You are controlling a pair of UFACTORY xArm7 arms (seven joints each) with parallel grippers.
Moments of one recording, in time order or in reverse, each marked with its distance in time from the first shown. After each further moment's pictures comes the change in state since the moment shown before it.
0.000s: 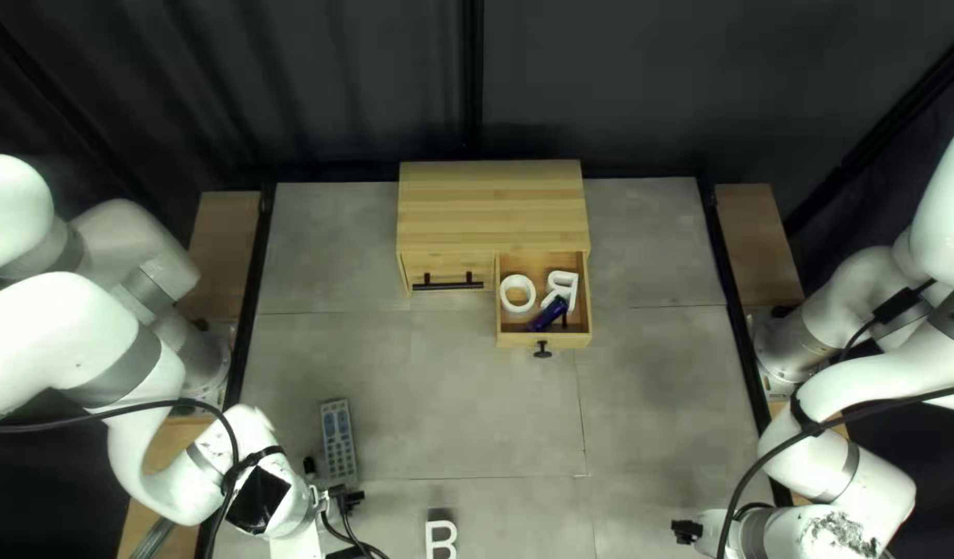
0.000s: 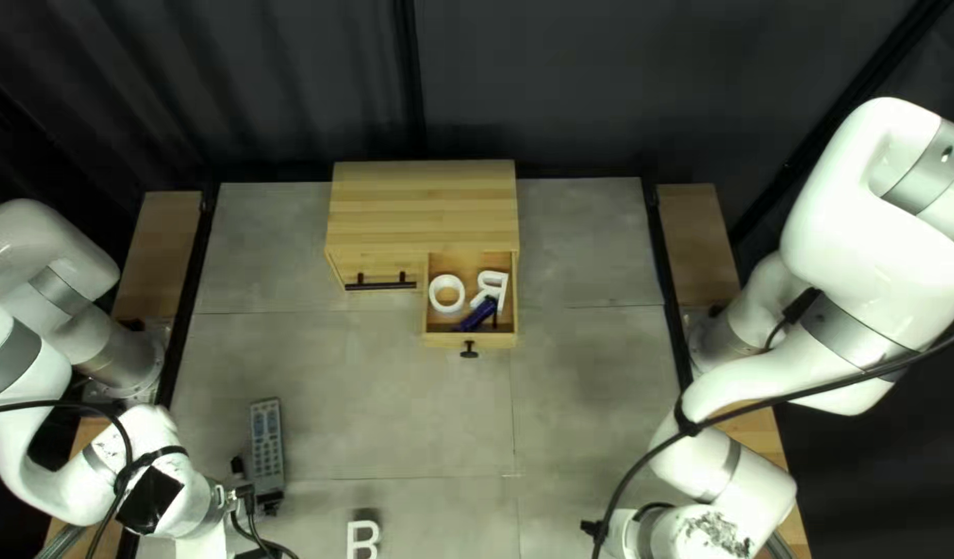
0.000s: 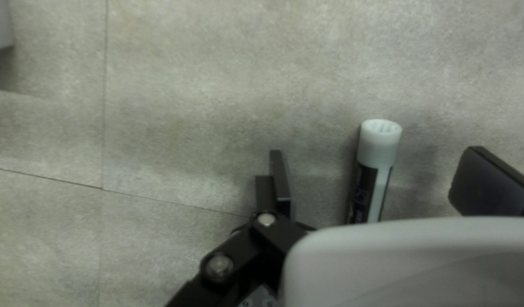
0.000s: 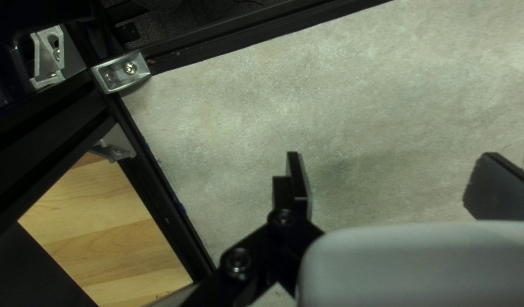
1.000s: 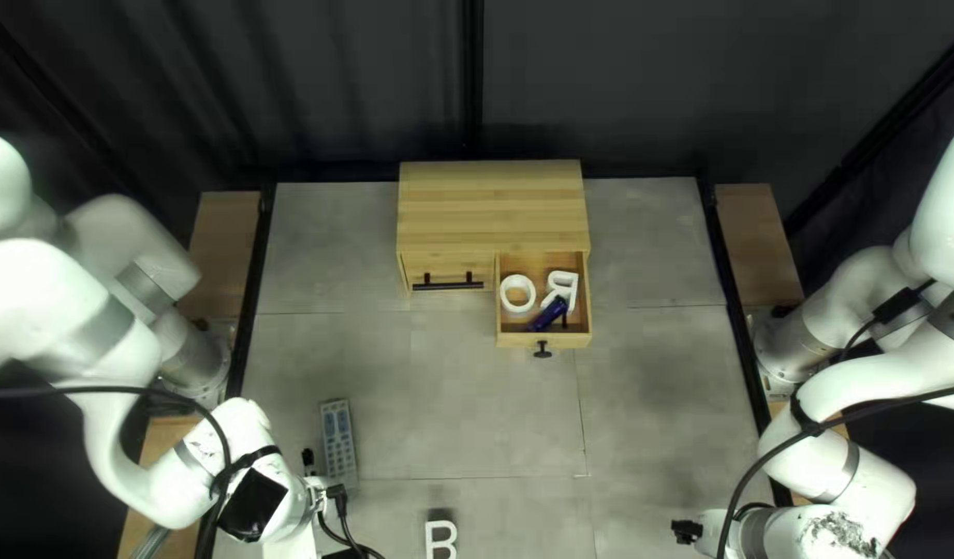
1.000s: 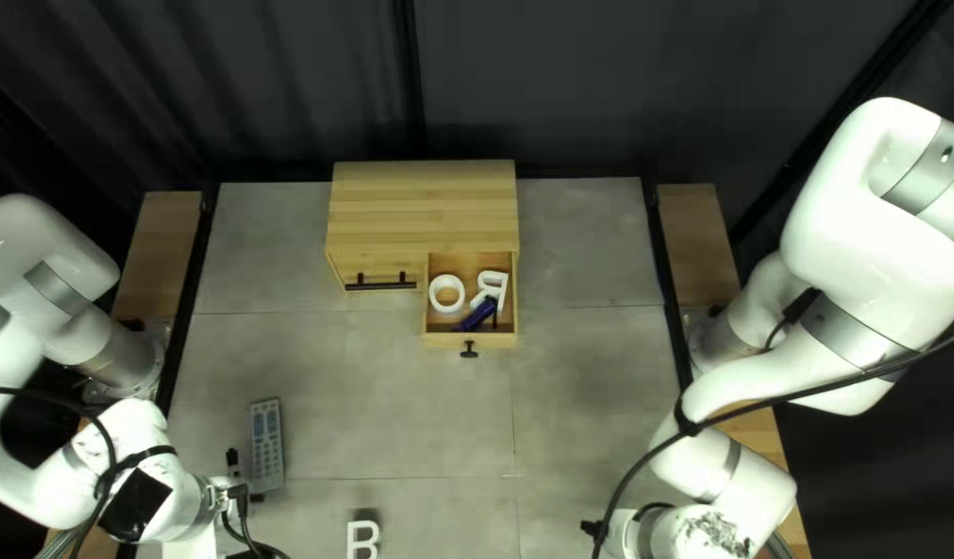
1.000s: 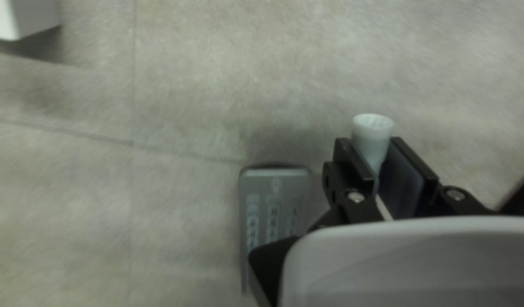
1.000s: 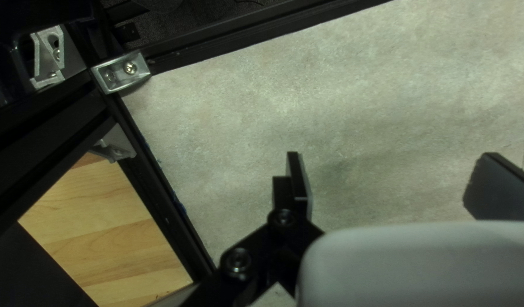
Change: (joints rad) left arm 0.037 -0.185 0.043 0.260 0.087 0.529 0.082; right arm 0.000 0.000 0.000 0.000 0.000 0.000 0.000
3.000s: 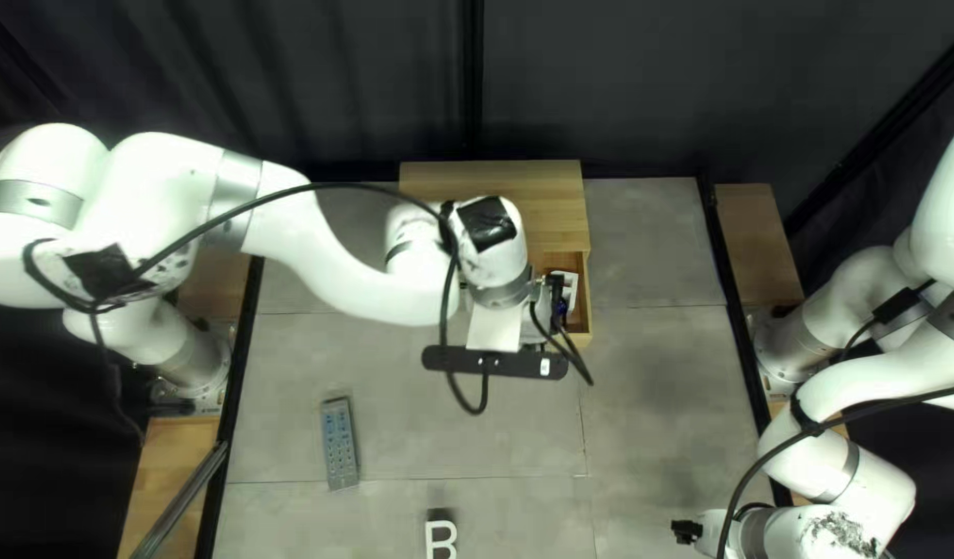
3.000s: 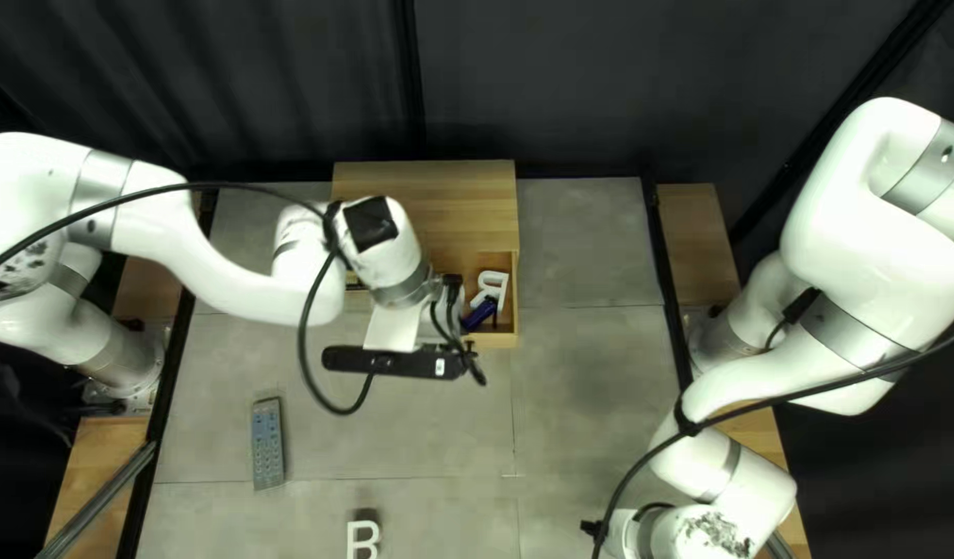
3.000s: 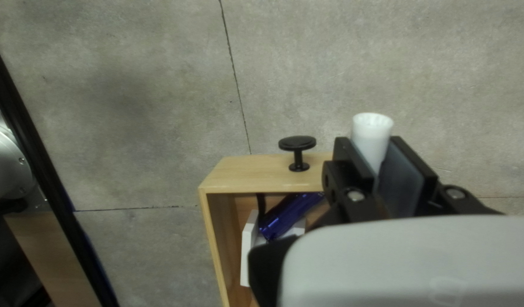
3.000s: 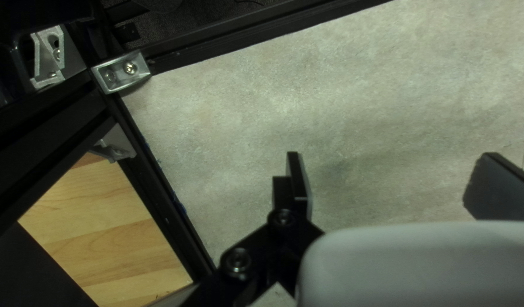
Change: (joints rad) left arm 0.495 0.351 0.266 0.518 -0.282 -0.083 1.257; right arm 0.000 0.000 0.000 0.000 0.000 0.000 0.000
